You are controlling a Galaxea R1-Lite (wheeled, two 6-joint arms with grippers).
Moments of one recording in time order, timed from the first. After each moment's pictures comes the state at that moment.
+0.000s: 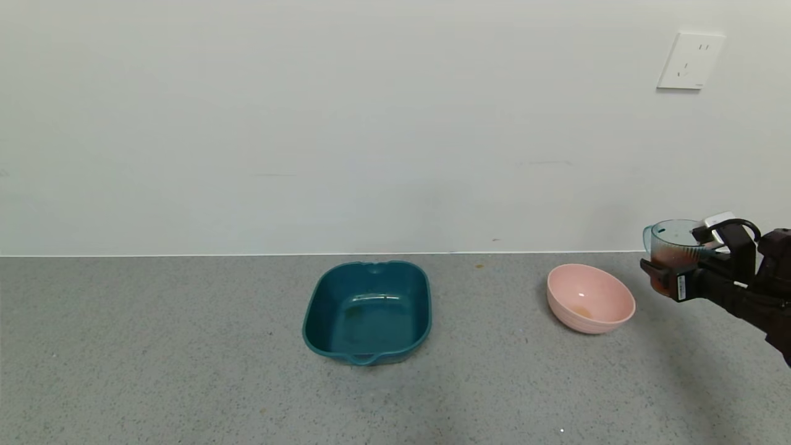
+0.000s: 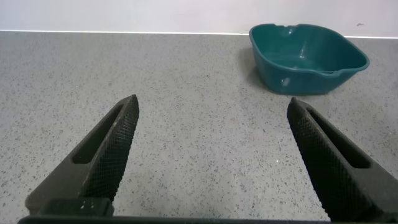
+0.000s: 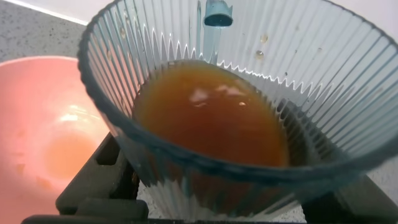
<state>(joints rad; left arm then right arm) 0.00 0.00 0.00 -0.02 0.01 -0.03 -0.24 1.98 -0.71 -1.07 0.22 -0.34</state>
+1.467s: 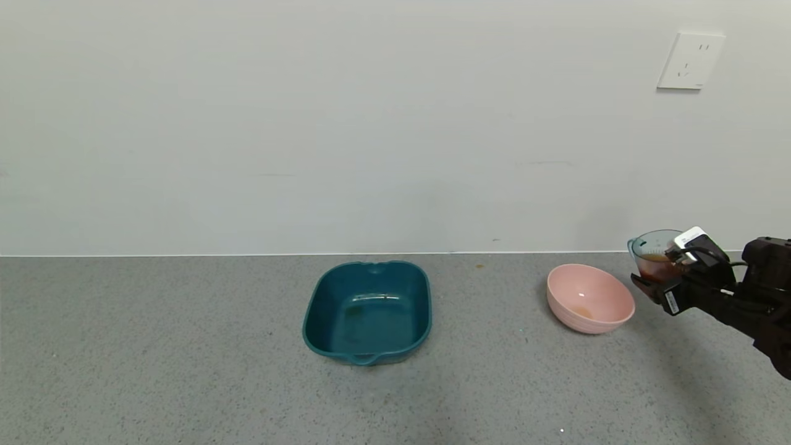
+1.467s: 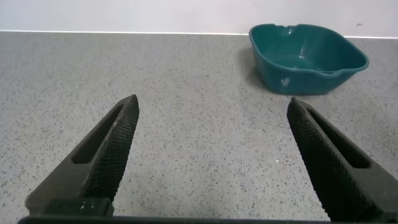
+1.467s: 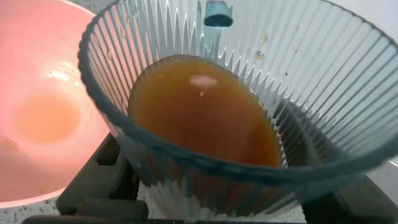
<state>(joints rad) 0.00 0.00 0.00 -0.02 0.01 -0.03 -0.22 2.02 -0.70 -1.07 0.22 -0.58</state>
